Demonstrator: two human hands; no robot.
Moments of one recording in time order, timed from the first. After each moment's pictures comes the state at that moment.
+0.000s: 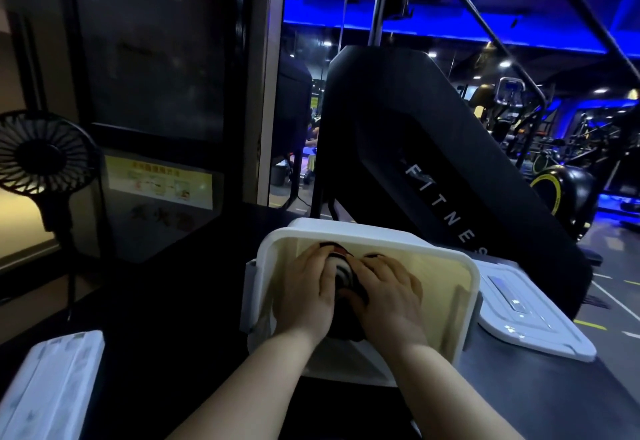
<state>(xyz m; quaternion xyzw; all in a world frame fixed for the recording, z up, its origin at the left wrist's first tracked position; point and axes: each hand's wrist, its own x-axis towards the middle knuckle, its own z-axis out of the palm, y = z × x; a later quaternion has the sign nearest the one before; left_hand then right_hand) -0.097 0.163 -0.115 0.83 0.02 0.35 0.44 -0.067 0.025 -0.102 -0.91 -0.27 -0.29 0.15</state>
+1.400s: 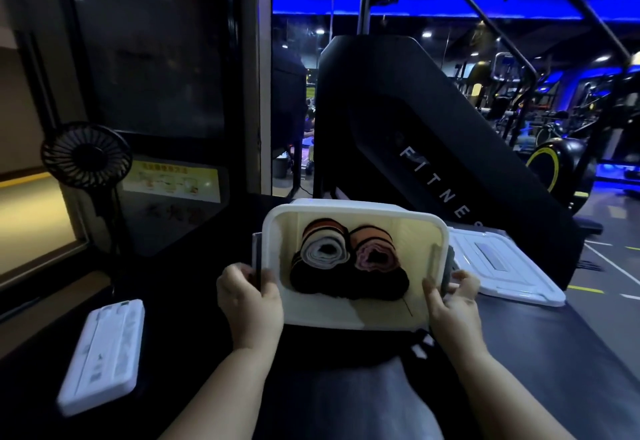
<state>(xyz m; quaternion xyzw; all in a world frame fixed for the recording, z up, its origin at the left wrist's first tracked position) -0.194 0.180 -0.125 0.71 0.27 0.45 0.47 -0.119 -0.068 -0.125 -0.82 0.01 -0.17 0.55</state>
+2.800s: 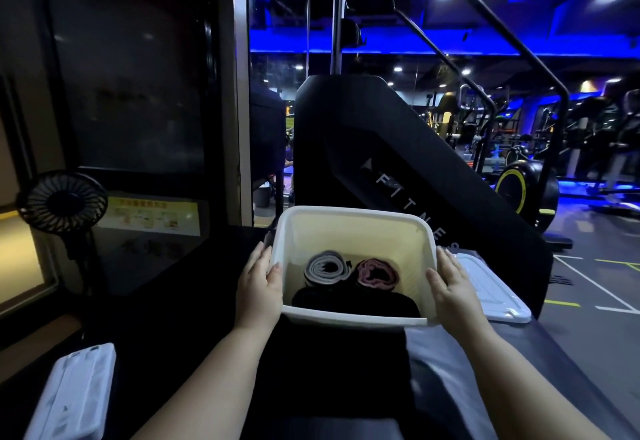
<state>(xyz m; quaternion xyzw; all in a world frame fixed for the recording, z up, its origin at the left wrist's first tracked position) -0.151 0.174 -0.075 0.80 0.10 0.36 0.46 -0.091 -0.111 -0.066 -0.85 -0.10 -0.19 0.48</state>
